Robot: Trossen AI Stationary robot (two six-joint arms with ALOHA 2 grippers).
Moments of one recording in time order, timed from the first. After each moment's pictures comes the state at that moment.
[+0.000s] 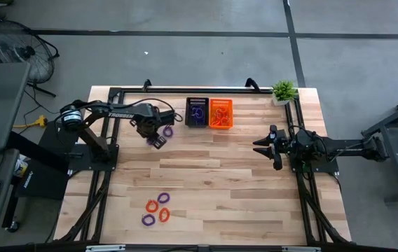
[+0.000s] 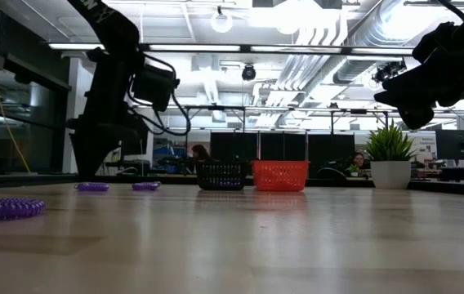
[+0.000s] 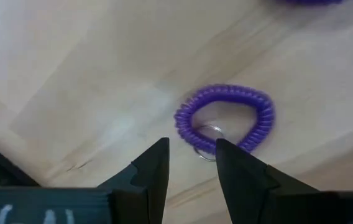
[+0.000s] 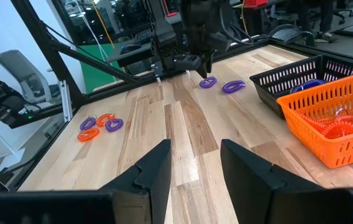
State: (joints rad) left arm 0.37 1.60 0.93 -1.00 -0.11 -0.50; right arm -0.03 0.16 0.01 0.03 0.01 0.31
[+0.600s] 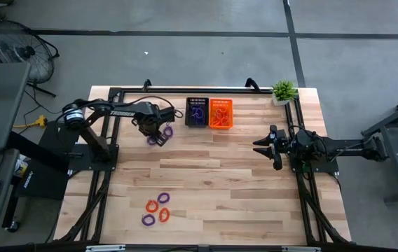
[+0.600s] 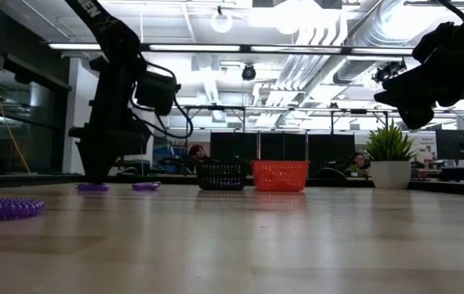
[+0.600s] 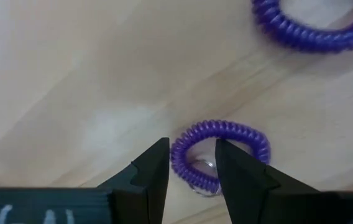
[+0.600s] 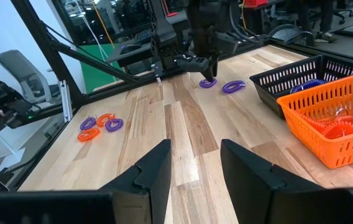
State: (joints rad) left arm 0.43 1.63 0.91 -0.90 -0.09 -0.49; right arm -0.03 0.16 0.01 0.03 0.01 0.31
